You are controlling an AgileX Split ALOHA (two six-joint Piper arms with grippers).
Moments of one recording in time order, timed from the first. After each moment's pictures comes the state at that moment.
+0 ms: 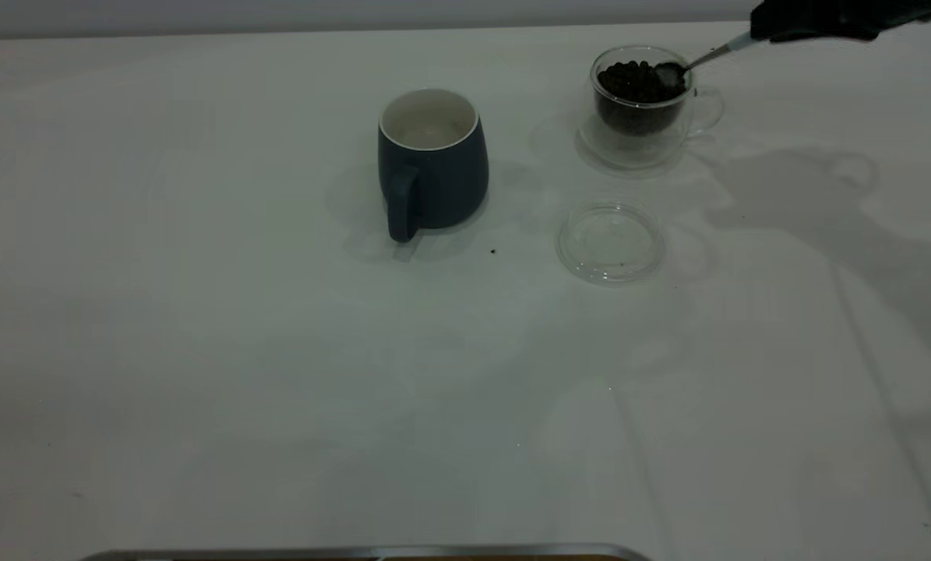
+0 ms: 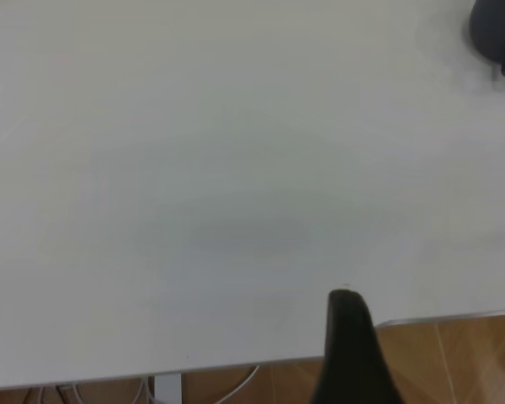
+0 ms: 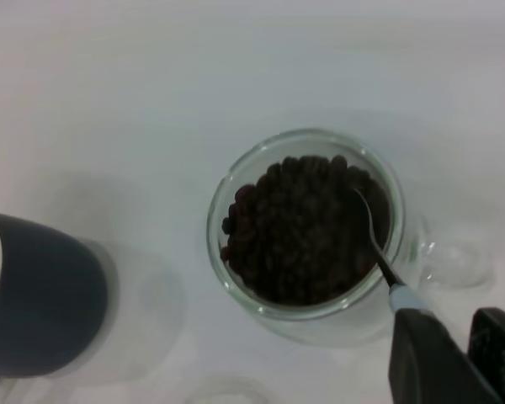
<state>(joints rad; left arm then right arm) -0.08 -0.02 -0.48 0.00 1.14 0.01 -0.01 2.14 -1.10 1.79 0.43 -1.77</state>
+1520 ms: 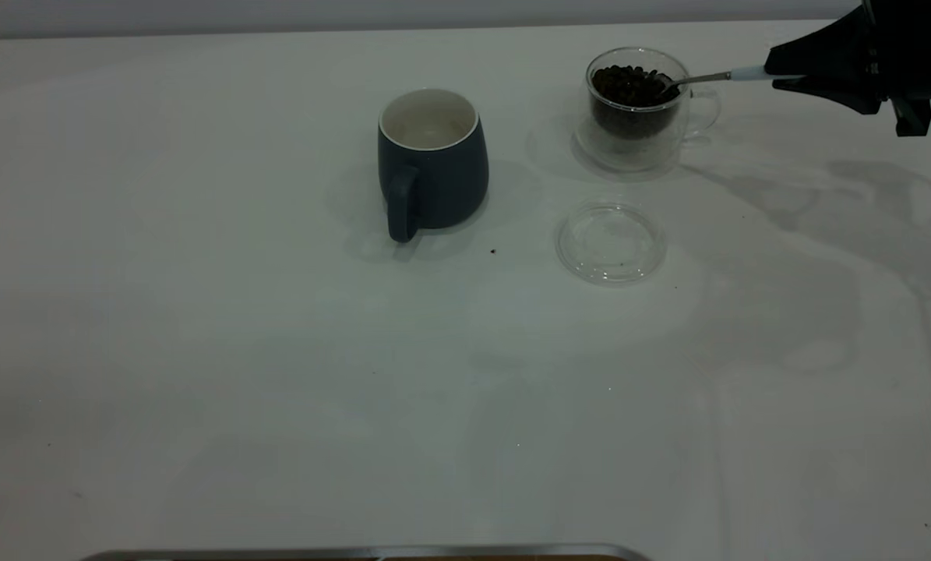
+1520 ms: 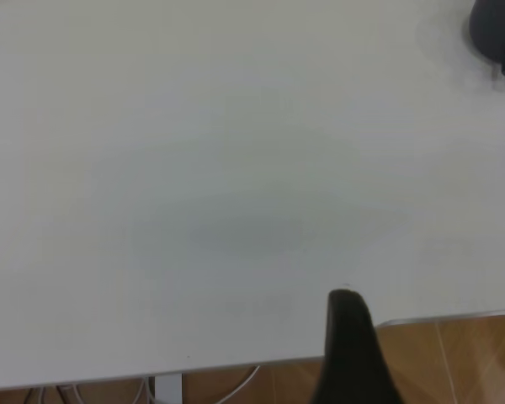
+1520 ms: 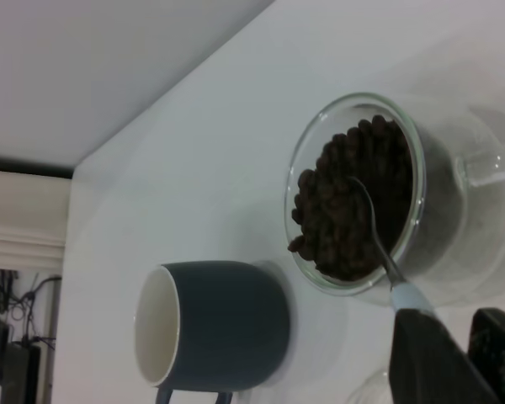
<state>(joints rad) -0.08 -0.02 -0.48 0.00 1.14 0.01 -0.22 2.36 -1.13 1.79 0.94 -1.50</state>
